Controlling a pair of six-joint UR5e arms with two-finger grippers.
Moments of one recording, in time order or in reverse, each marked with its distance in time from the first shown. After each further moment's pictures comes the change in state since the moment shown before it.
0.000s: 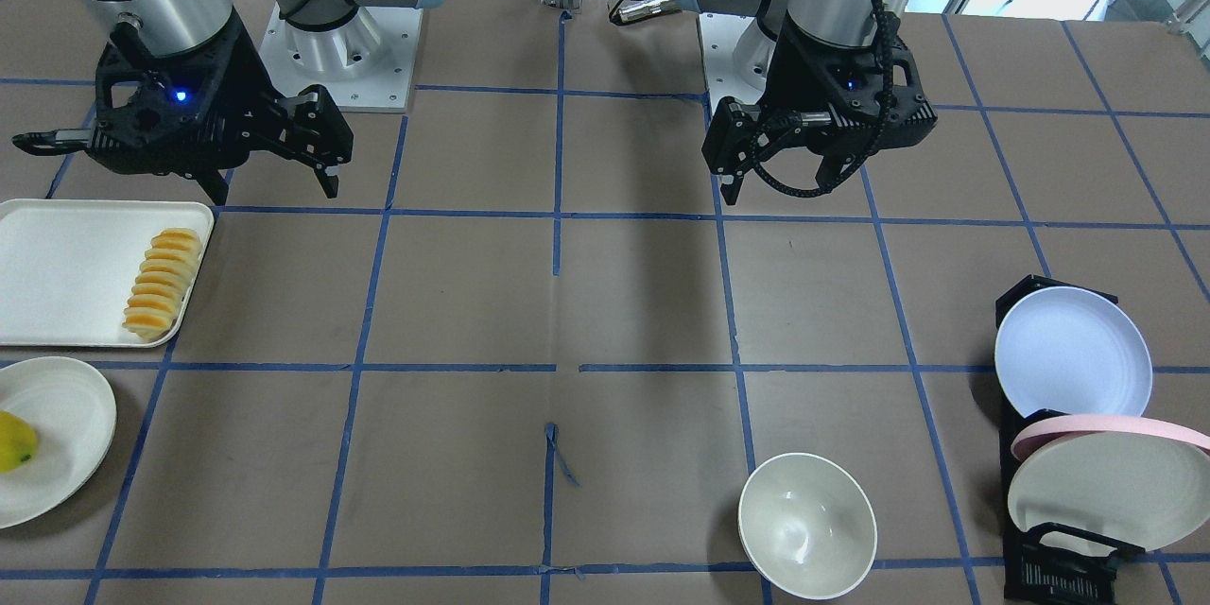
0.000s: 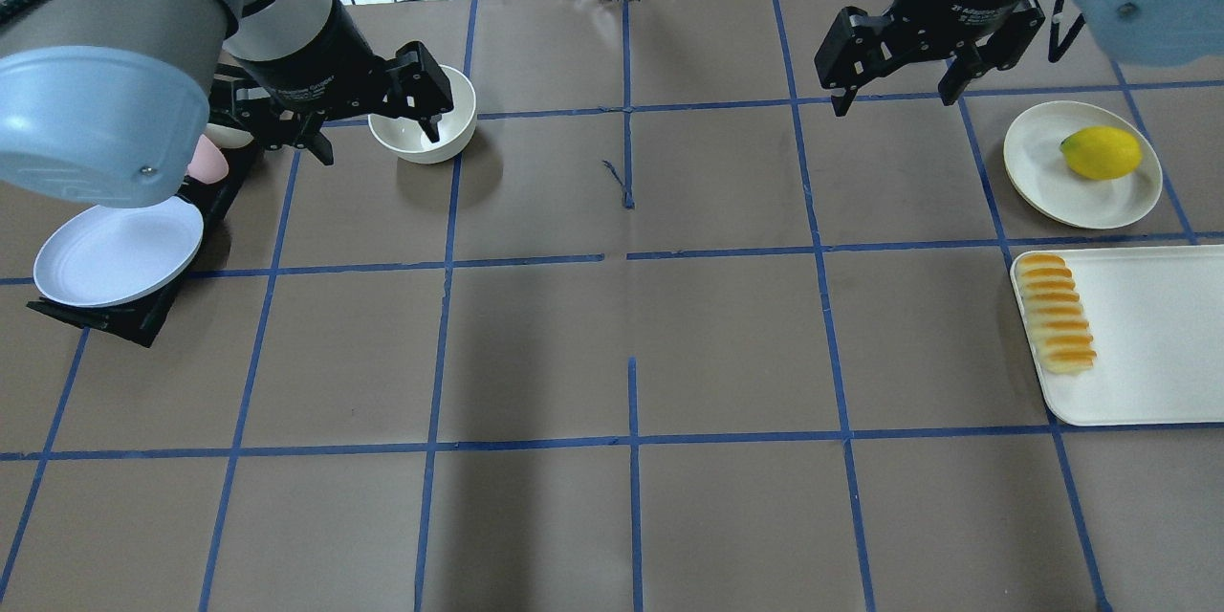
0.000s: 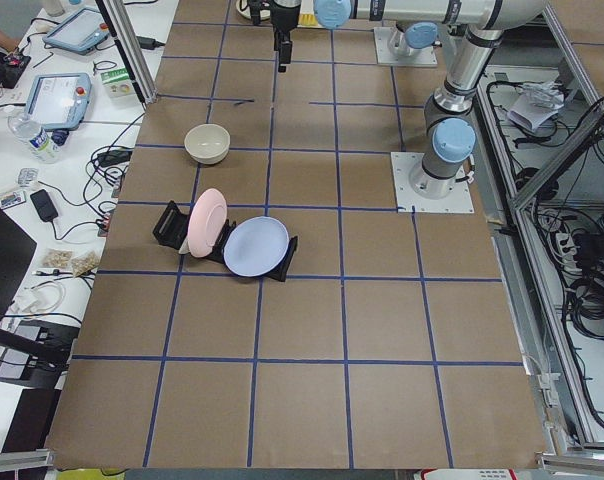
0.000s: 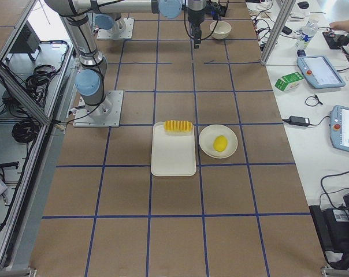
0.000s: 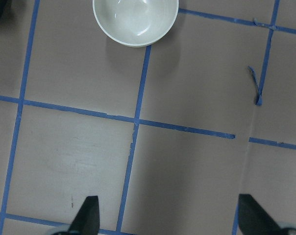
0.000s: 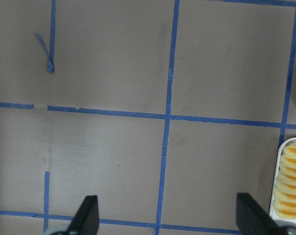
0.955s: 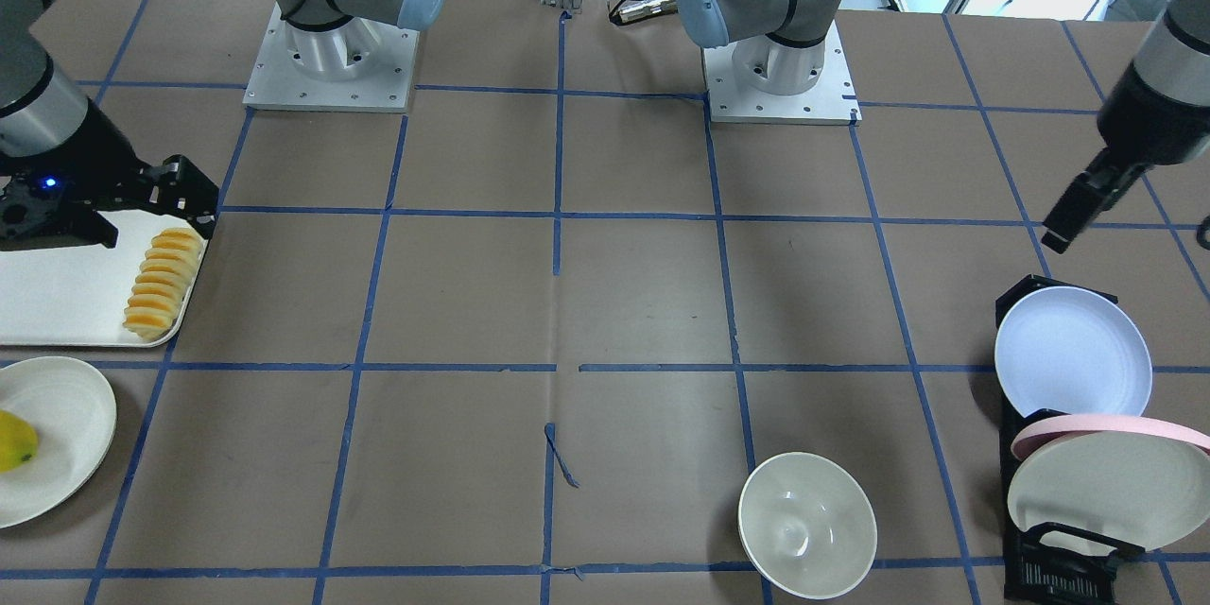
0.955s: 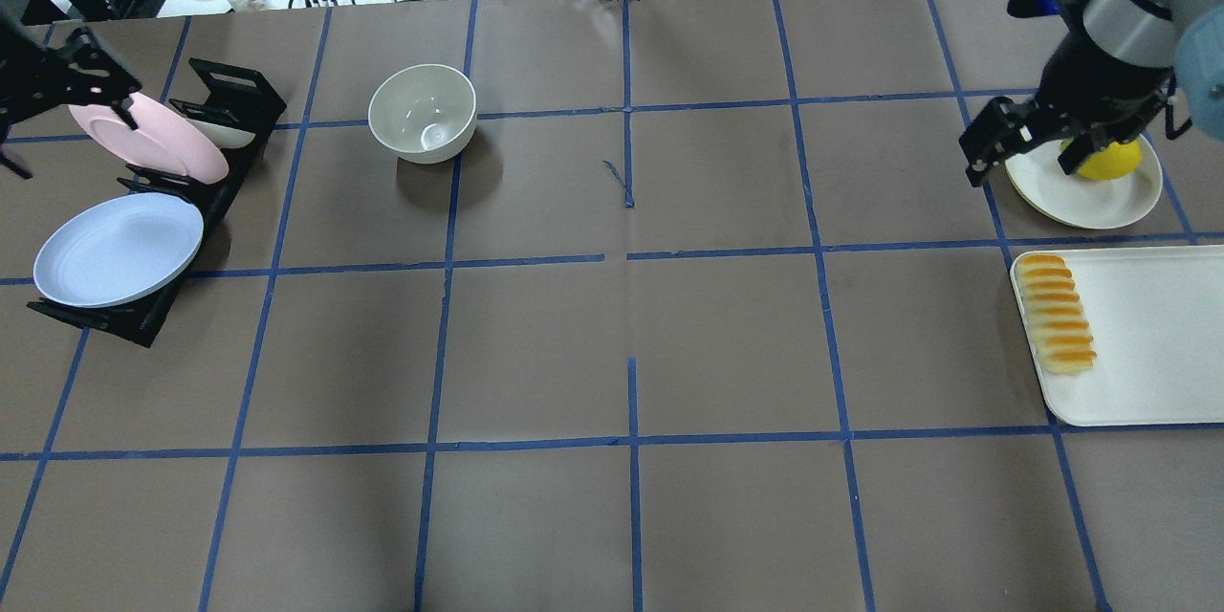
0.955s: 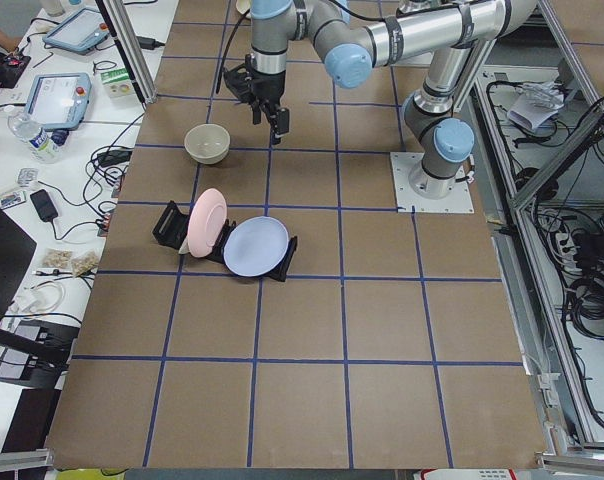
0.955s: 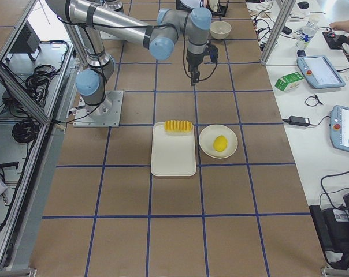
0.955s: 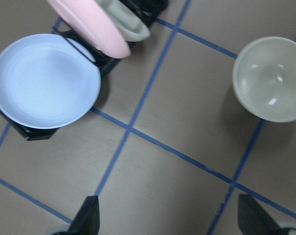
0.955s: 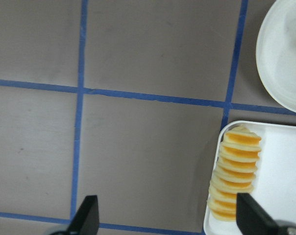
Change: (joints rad) left arm 0.524 -0.047 -0.004 0.031 0.139 0.061; right arm -0.351 -0.002 0.292 -0.213 -0.023 -0.370
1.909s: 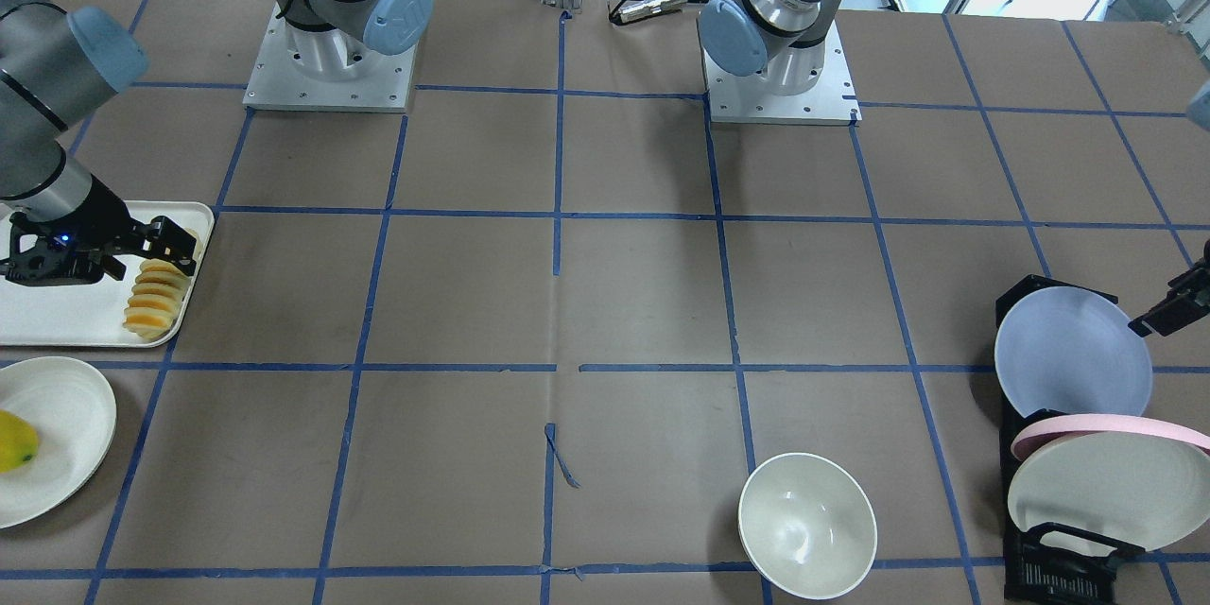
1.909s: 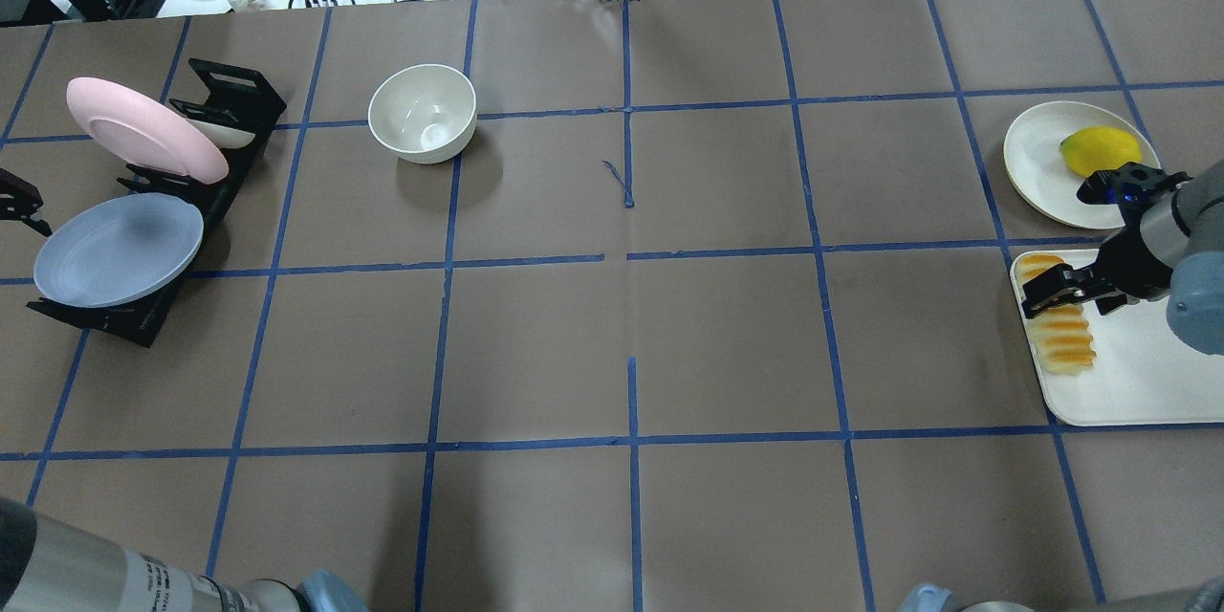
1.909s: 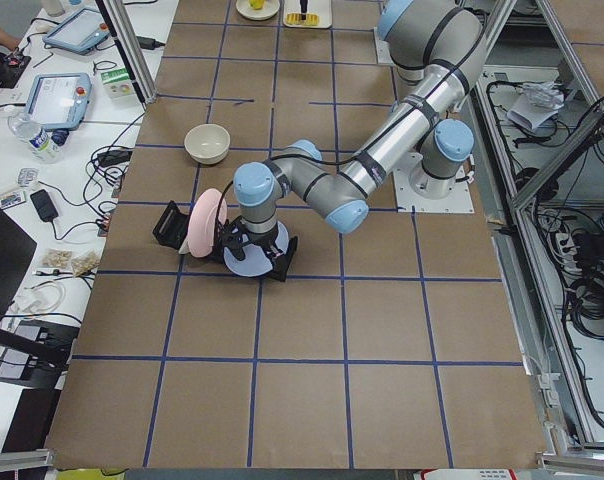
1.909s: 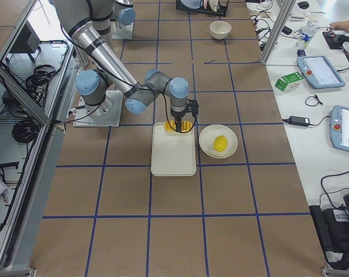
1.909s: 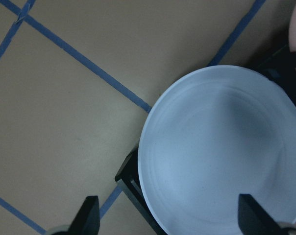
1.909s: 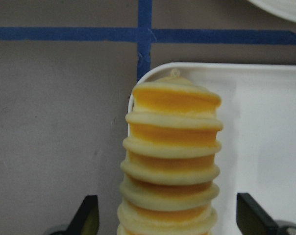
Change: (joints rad) left arm 0.340 -0.379 0.028 0.234 -0.108 0.358; right arm -0.274 0.142 0.359 -0.469 0.055 -0.208
